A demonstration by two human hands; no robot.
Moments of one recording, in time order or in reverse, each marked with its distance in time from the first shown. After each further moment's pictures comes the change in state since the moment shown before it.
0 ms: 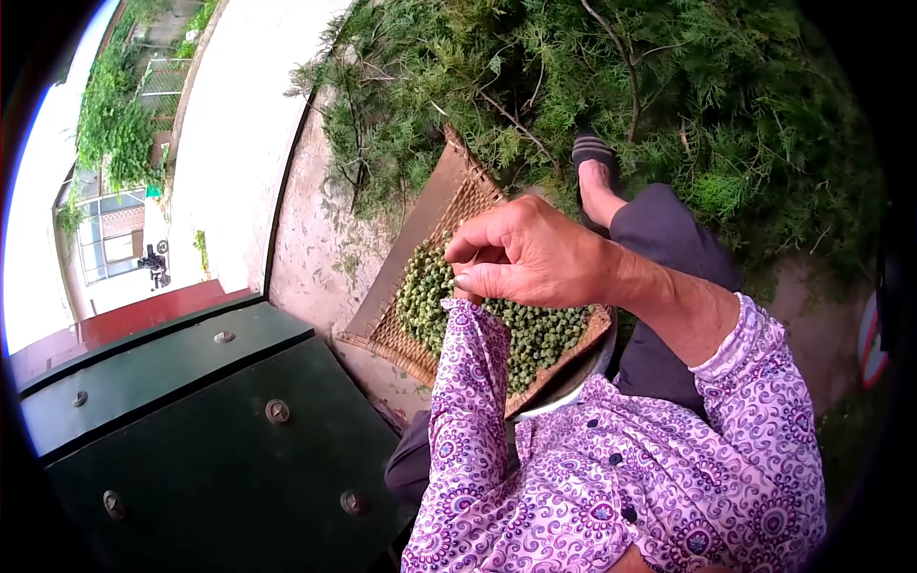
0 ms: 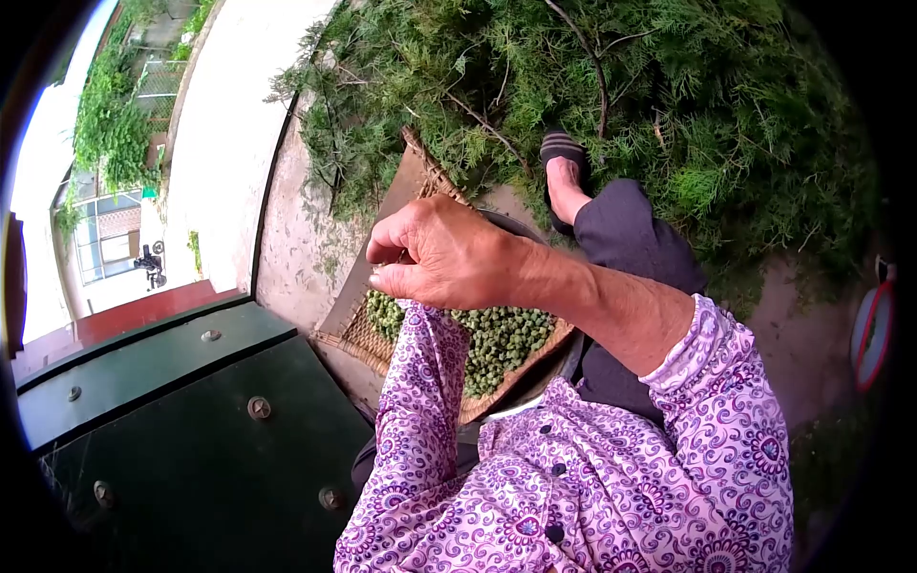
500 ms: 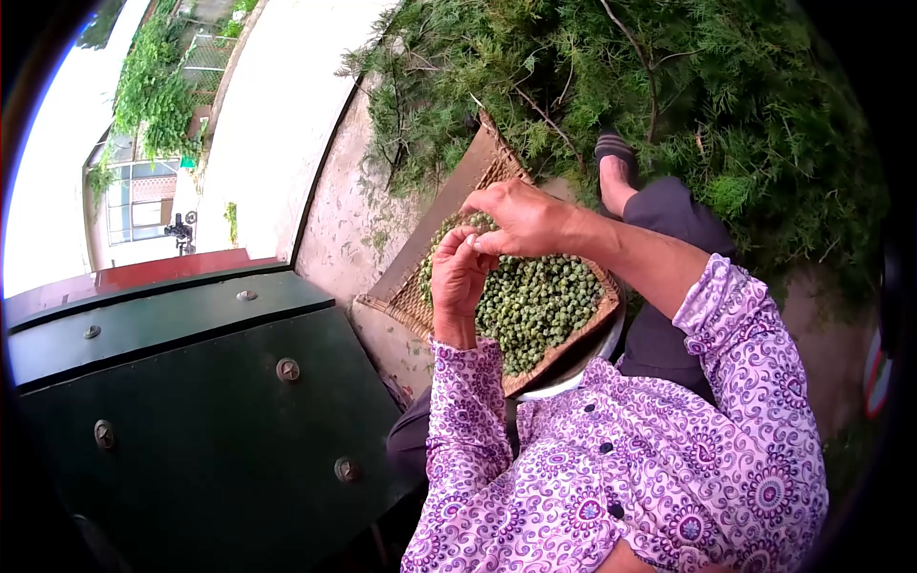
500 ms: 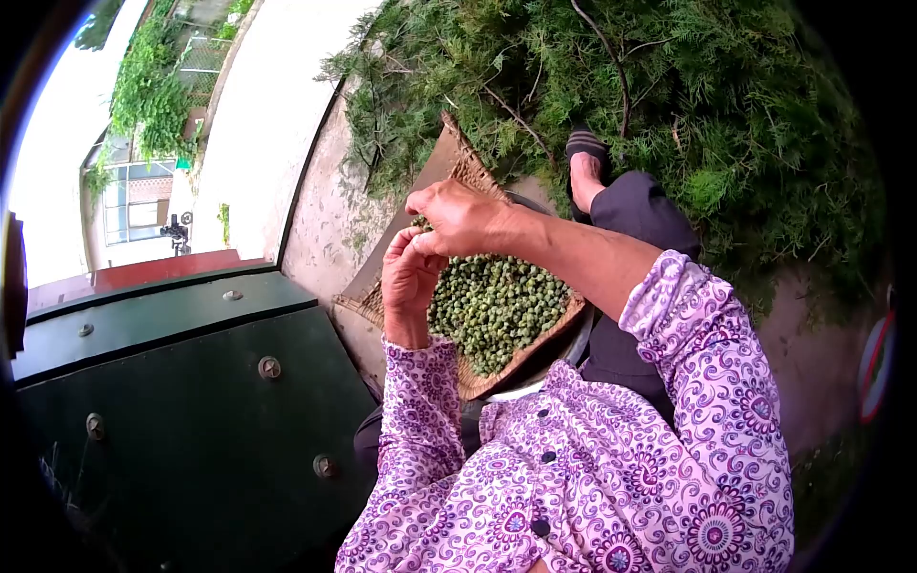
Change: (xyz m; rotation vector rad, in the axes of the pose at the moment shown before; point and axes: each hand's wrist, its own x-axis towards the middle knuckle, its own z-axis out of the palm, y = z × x) left_hand -0.118 0.141 -0.001 -0.530 -0.150 0.003; right_hand 0.008 0.037 0.033 -0.436 -0.011 -0.111
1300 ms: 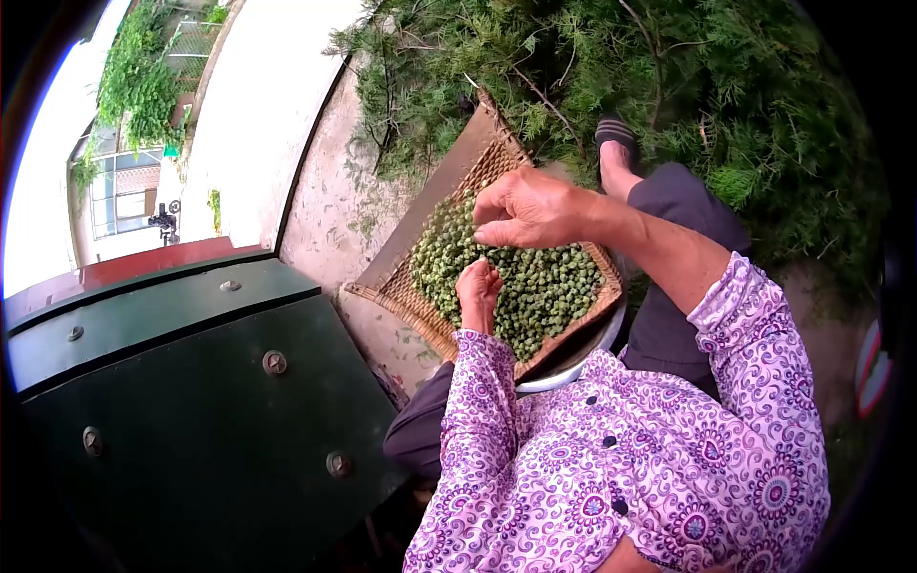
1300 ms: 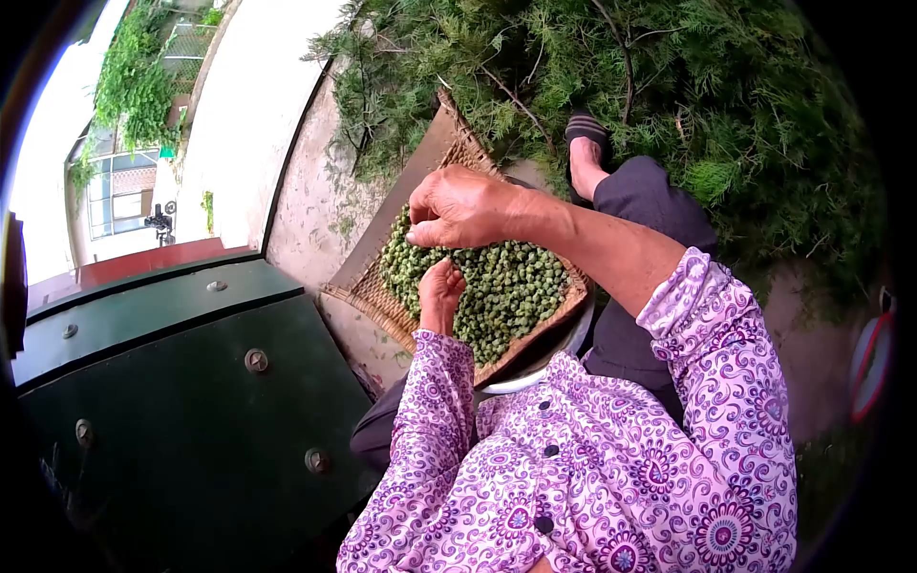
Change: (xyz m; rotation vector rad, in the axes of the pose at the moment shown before) left_hand 0.000 -0.112 -0.127 0.041 0.672 -0.310; right_hand -0.001 -0.009 -0.009 0.166 -0.207 0.053
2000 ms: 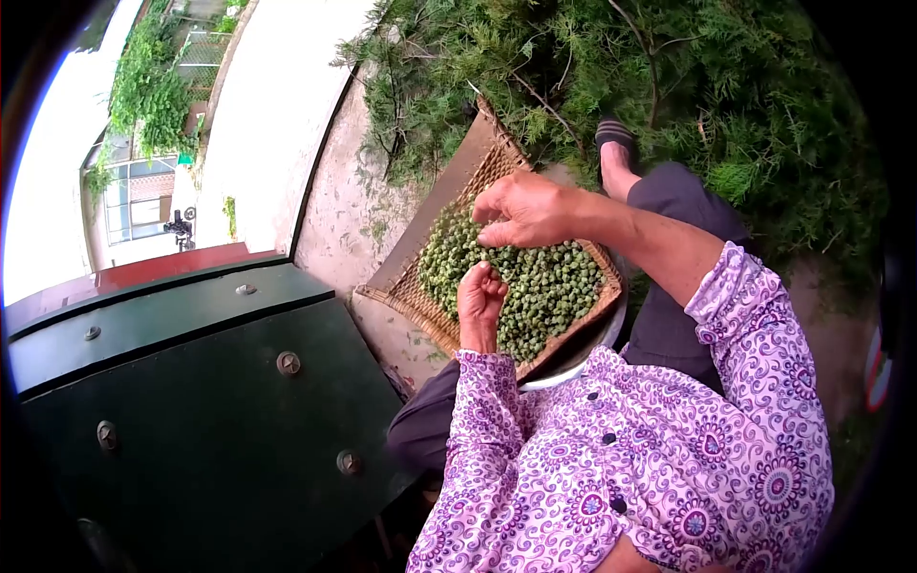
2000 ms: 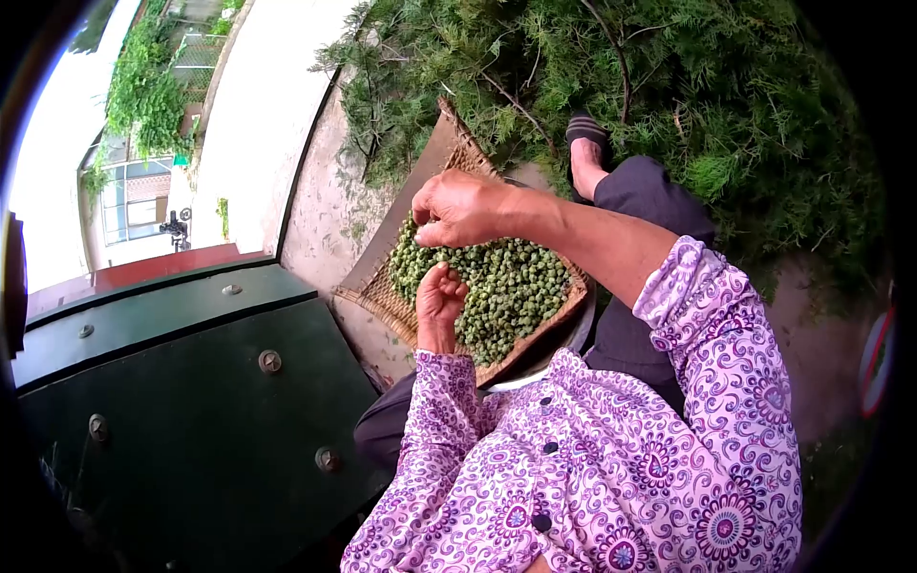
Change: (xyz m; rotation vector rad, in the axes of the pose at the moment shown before) left_hand -0.055 0.021 0.013 -0.245 -0.381 -0.012; right_hand -0.004 0.009 0.000 -0.081 -0.032 -0.017
